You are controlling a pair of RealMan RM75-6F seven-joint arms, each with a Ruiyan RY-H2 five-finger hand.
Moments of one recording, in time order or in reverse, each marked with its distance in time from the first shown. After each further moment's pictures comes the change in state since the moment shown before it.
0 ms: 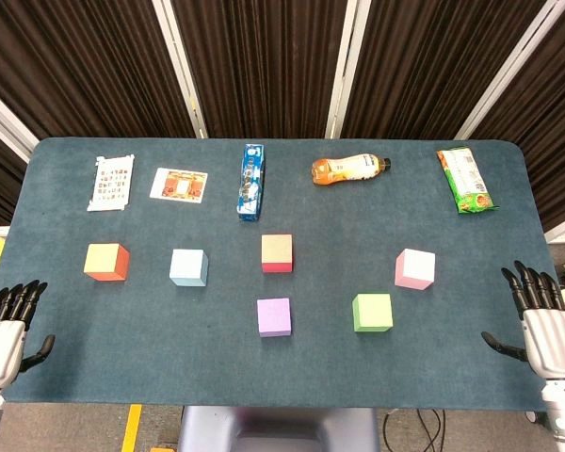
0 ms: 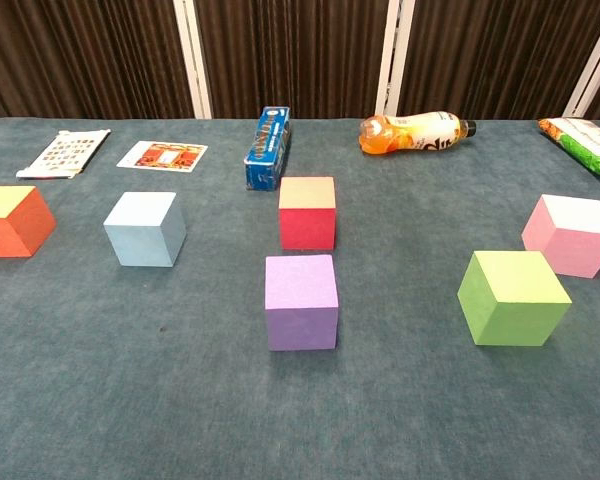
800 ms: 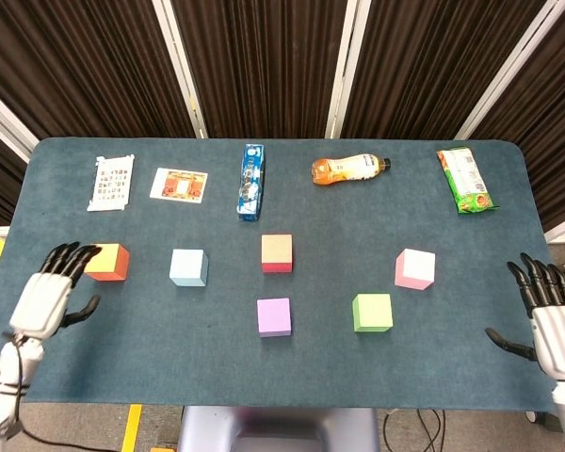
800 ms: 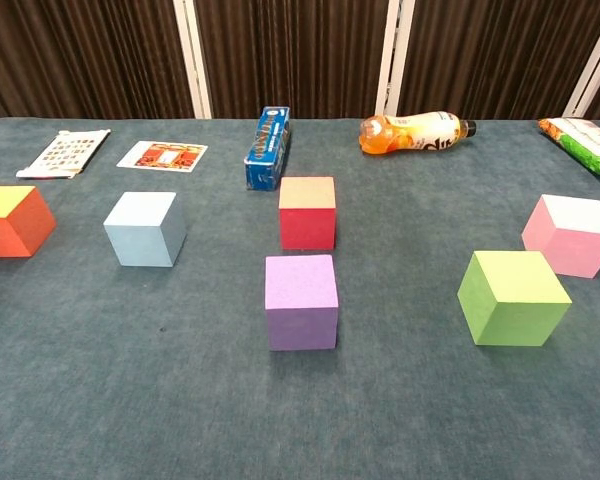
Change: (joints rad) left arm -0.234 -0.007 -0.102 0.032 0.056 -0.195 -0.134; right arm -0.004 0.072 0.007 -0.053 -0.067 0.057 0.033
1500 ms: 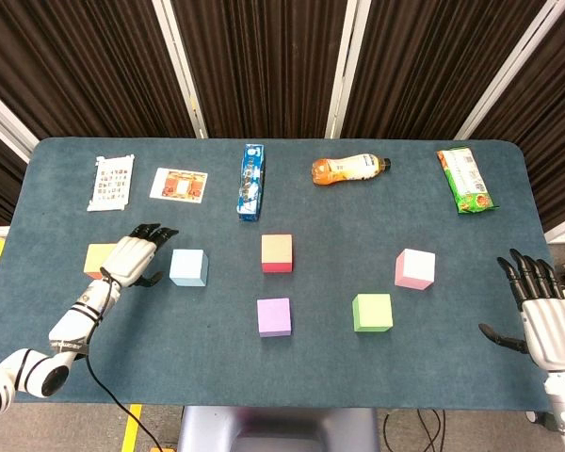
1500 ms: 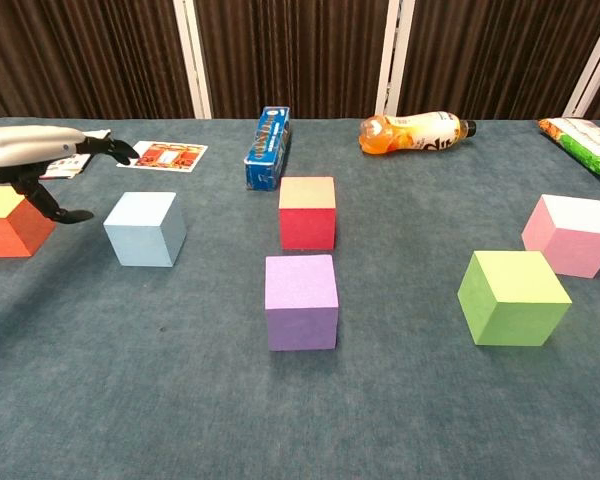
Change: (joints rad) left arm -0.368 -0.192 -0.035 0.263 -0.184 -0.519 0.049; right arm 0.034 -0.004 0.008 -0.003 0.031 -0.062 -0.009
